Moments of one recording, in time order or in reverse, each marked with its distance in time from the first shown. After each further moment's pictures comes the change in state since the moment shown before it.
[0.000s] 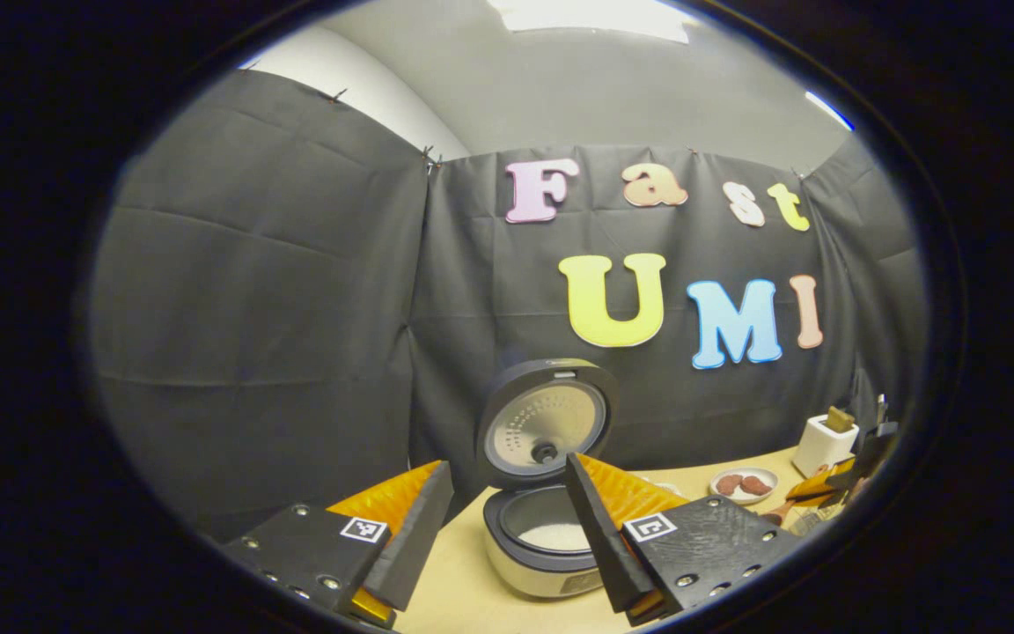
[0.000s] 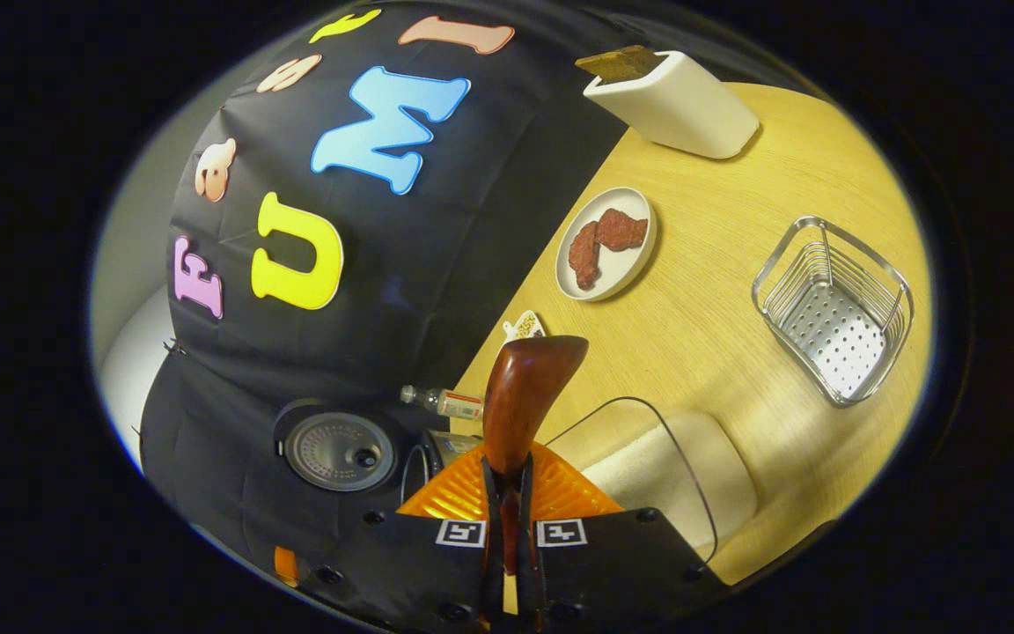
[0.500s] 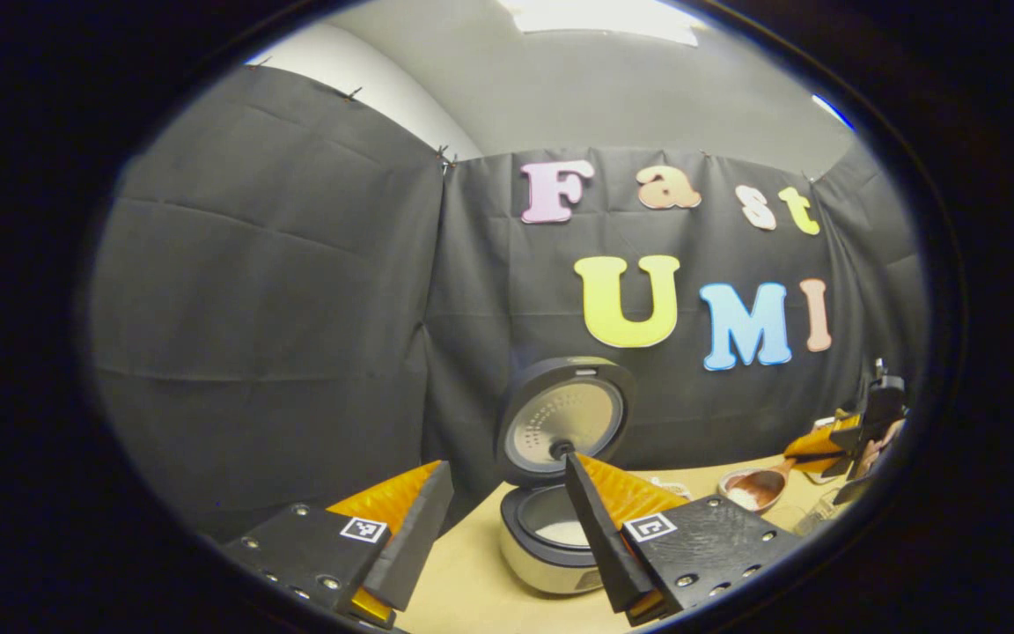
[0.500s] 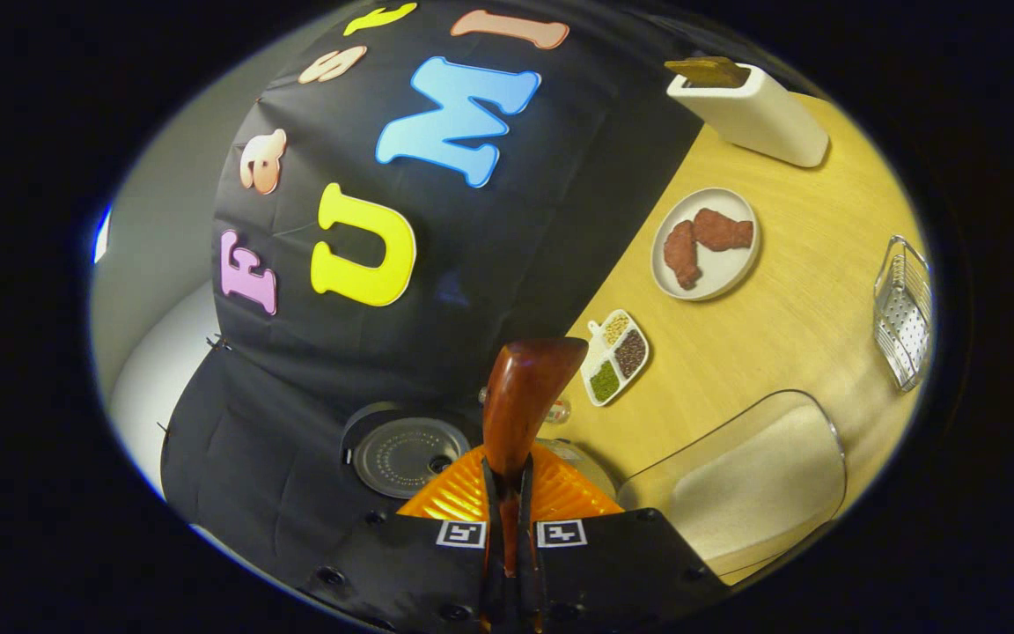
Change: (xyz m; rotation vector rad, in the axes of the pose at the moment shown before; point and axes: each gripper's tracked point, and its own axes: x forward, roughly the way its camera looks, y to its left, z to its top) left arm -0.008 0.032 -0.008 -0.013 0.003 0.043; right arm 0.026 0.110 -0.012 -0.050 0.006 0.156
